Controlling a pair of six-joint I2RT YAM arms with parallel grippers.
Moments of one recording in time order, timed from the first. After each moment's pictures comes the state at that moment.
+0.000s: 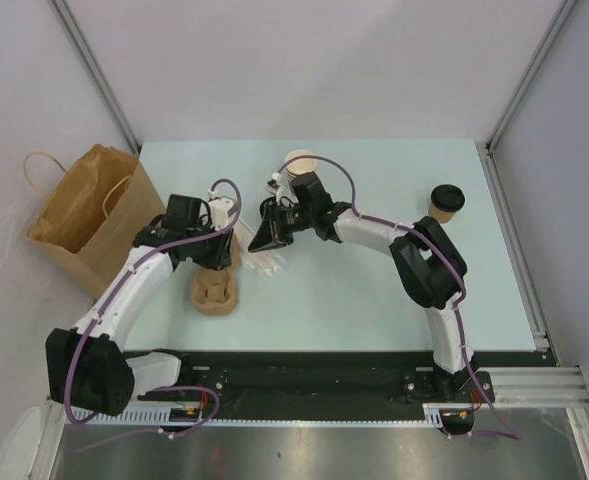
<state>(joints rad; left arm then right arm) -0.21 1.19 0.94 -0.73 0.27 0.16 0.73 2.10 1.52 0.05 -0.83 0.84</state>
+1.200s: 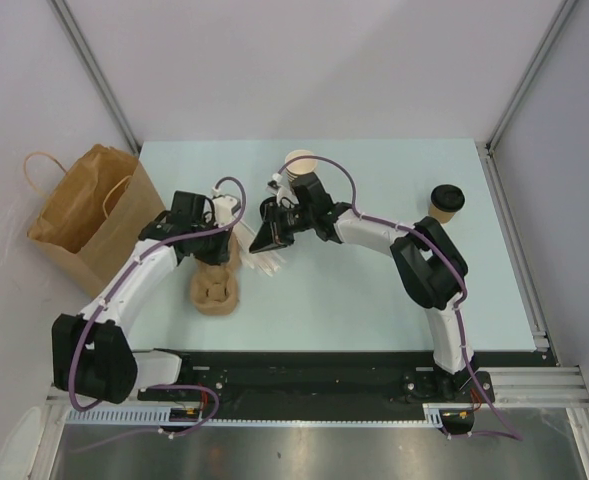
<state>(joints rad) -0.22 1.28 0.96 -0.68 0.25 0.18 0.72 2.08 1.51 0.03 -0.81 0.80</state>
